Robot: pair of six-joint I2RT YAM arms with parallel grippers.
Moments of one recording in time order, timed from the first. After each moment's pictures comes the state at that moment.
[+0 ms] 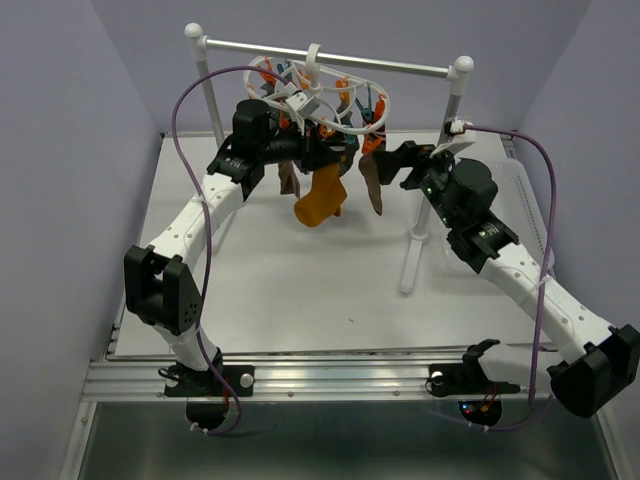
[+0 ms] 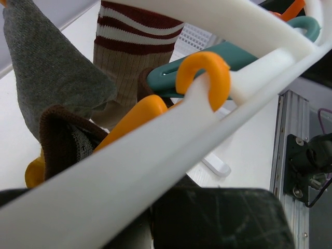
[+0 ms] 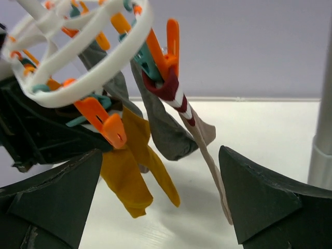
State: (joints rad) left arm -0.38 1.66 1.55 -0.10 0.83 -0.13; right arm 0.53 1.13 1.09 0.16 0.14 0.35
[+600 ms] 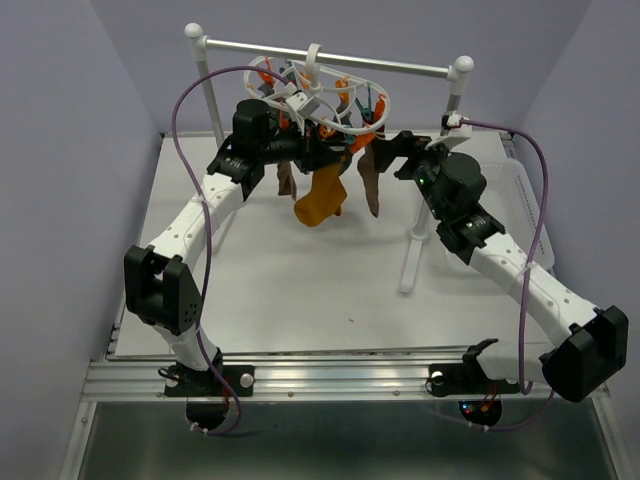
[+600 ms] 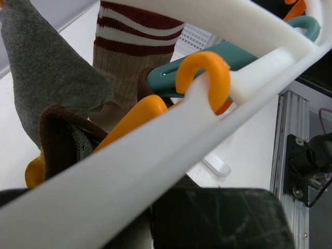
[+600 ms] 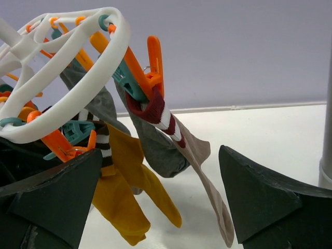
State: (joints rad) left arm -0.38 1.66 1.55 -0.10 0.83 -0.13; right arm 0.53 1.23 1.10 0.25 0.24 0.38
